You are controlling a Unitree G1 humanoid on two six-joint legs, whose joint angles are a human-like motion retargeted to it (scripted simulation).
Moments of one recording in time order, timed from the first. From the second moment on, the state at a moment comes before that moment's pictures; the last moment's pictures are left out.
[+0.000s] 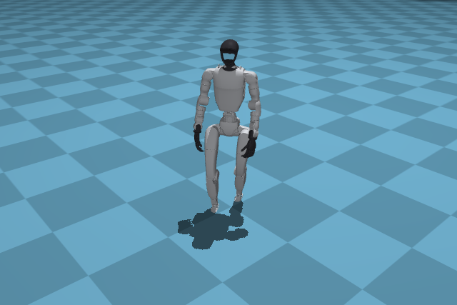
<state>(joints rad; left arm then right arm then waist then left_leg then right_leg) -0.12 0.22 -0.41 1.15 0.13 -0.06 -0.08 -0.07 -0.22 0.34 1.20 -0.03 0.01 0.12 -0.03 -0.02 0.03 0.03 -0.14 -0.03 0.32 -0.45 0.07 -0.35 0.01 -0.03 0.52 -0.34 0.08</state>
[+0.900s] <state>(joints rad) -0.01 0.22 -0.29 1.27 0.10 -0.08 -0.07 -0.09 -0.21 0.31 1.19 0.00 -0.04 0.09 -0.04 -0.03 0.01 0.06 -0.19 -0.11 0.30 -0.50 0.10 -0.72 0.01 0.01 0.61 -0.34 0.09</state>
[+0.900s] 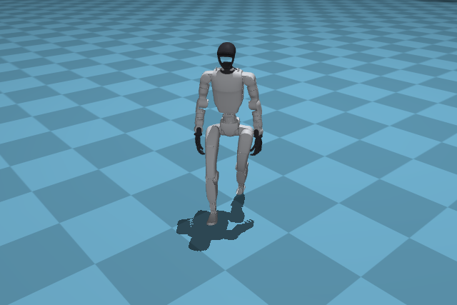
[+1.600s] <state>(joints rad) 0.09 0.21 -0.14 1.29 0.01 -0.05 -0.04 -0.17 -0.26 0.32 1.02 -0.08 -0.09 0.03 0.07 0.06 -0.02 -0.71 -0.03 0.06 0.54 -0.40 -0.01 -0.05 0.14 0.05 0.54 -0.64 -0.04</state>
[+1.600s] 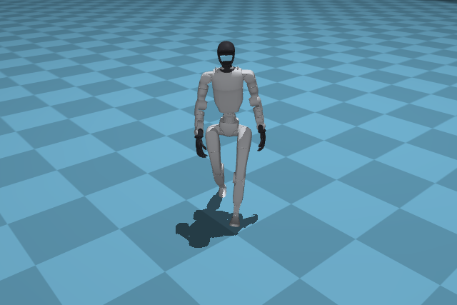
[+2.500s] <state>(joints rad) -0.12 0.19 -0.28 1.14 0.02 -0.06 -0.02 -0.01 -0.22 0.30 1.22 -0.08 -0.02 0.05 -0.03 0.12 -0.08 -0.24 0.03 -0.14 1.38 -0.37 -0.05 -0.52 0.23 0.02 0.75 -0.40 -0.01</state>
